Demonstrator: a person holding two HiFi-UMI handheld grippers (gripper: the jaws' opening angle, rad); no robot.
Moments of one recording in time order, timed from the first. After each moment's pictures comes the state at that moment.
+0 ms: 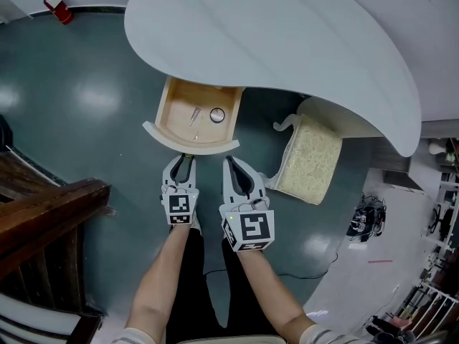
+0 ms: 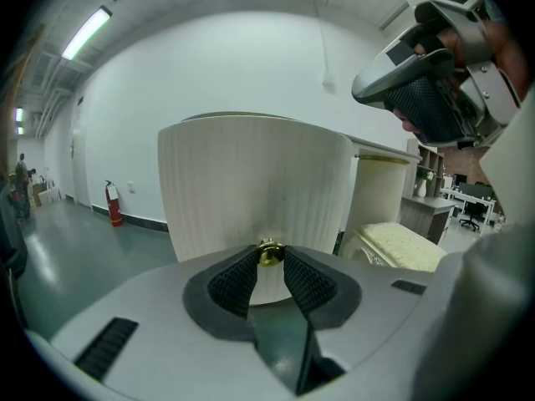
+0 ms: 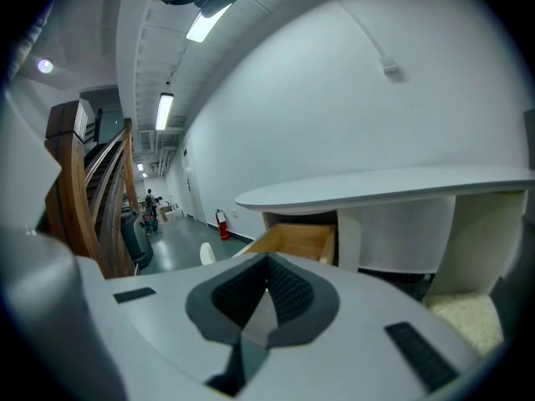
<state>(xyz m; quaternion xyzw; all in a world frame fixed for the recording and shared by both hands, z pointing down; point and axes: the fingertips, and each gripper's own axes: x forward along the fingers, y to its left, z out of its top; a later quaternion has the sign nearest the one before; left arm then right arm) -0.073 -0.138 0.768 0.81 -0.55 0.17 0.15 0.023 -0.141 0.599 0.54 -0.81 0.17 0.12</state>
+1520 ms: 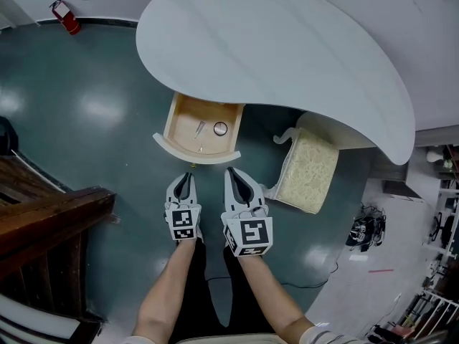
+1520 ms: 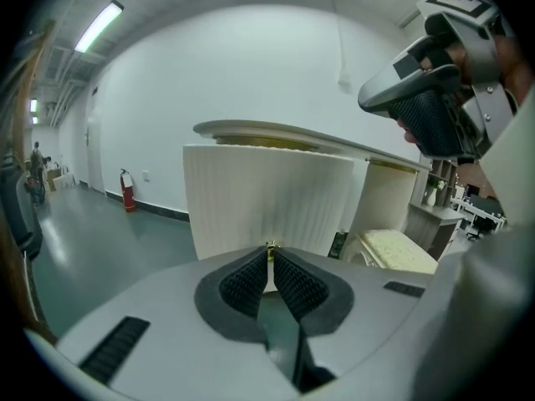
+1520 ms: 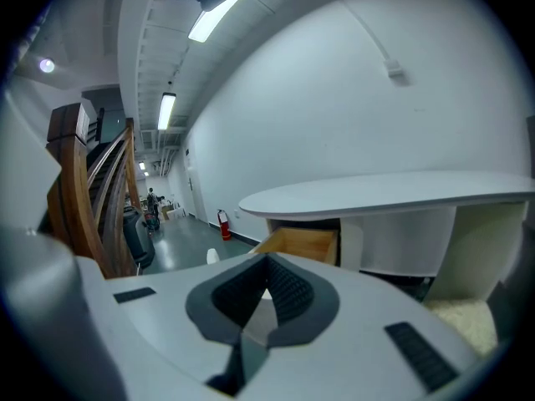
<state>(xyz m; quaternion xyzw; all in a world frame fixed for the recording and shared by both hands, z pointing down) -0.088 -0.113 0.742 0.78 -0.57 0.17 0.19 0.016 -0.137 0.578 0.54 -0.82 0.17 0.12</state>
